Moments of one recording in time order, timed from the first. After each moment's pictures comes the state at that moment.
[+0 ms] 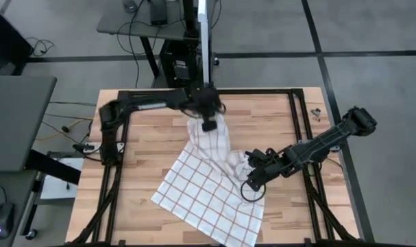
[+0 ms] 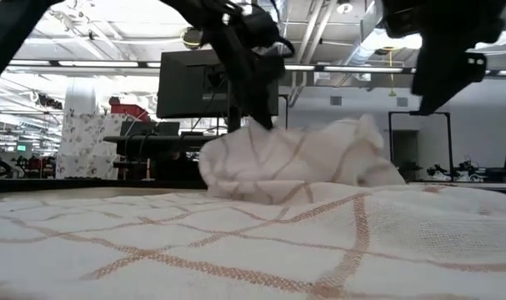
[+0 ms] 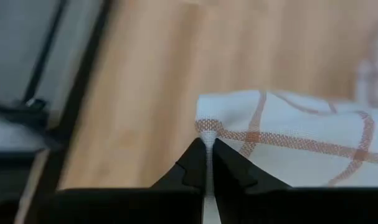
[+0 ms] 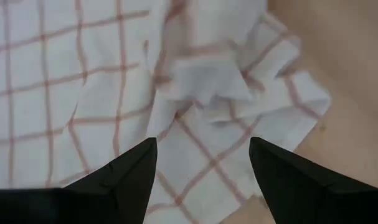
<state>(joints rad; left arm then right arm) 0.38 1.90 1.65 -0.65 -0.08 0.16 0.41 1.38 0.99 -0.78 0.32 1.06</state>
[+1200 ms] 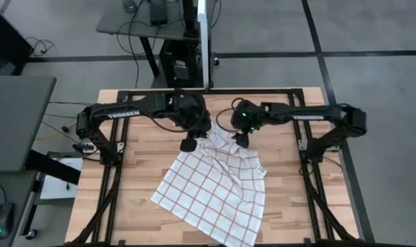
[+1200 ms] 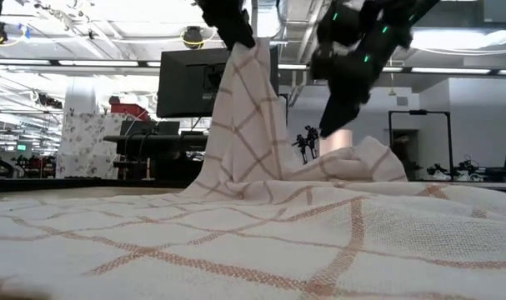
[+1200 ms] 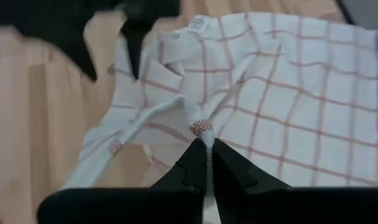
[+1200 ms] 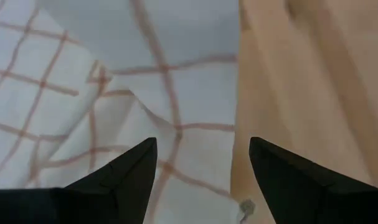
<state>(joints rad) 0.14 1.65 1.68 -0.91 0.23 0.29 -0.33 1.52 0.99 -0.46 -0.19 -0.07</state>
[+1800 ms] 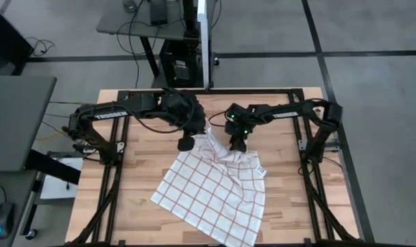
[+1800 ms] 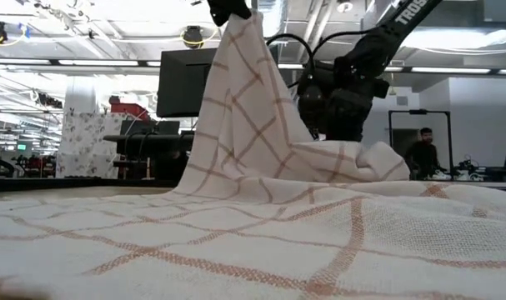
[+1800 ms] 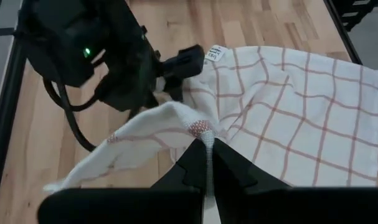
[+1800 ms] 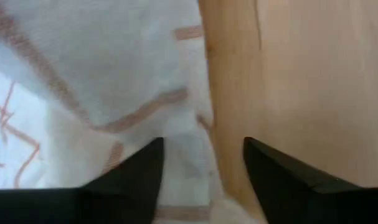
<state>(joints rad) 0.12 1.58 1.68 -0.91 0.14 0.19 -0.37 1.73 0.99 -0.42 -0.53 -0.11</state>
